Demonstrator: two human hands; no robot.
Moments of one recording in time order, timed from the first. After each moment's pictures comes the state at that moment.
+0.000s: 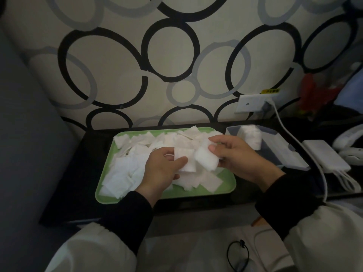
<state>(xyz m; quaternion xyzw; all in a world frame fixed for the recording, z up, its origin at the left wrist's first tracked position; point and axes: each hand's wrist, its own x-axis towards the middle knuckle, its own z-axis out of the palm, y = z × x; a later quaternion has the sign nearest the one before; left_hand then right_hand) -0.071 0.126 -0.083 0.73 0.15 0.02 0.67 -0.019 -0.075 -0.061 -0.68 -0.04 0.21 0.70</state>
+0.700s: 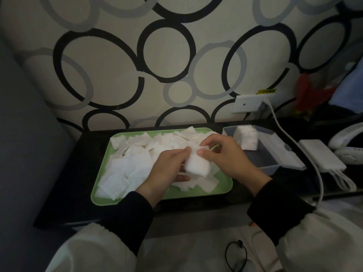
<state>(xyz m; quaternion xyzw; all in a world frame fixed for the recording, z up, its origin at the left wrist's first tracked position) -0.073 0.106 -0.069 0.69 0.09 -0.07 0.72 -0.017 -0.068 -0.072 -0.84 -0.16 0.01 0.52</state>
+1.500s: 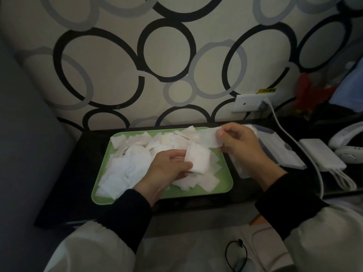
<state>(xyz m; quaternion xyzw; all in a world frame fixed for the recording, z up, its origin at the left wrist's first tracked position) -0.069 0.114 -0.078 0.68 0.12 -0.09 0.72 -0.022 -0.081 -0.045 -0.73 -0.04 0.03 0.68</state>
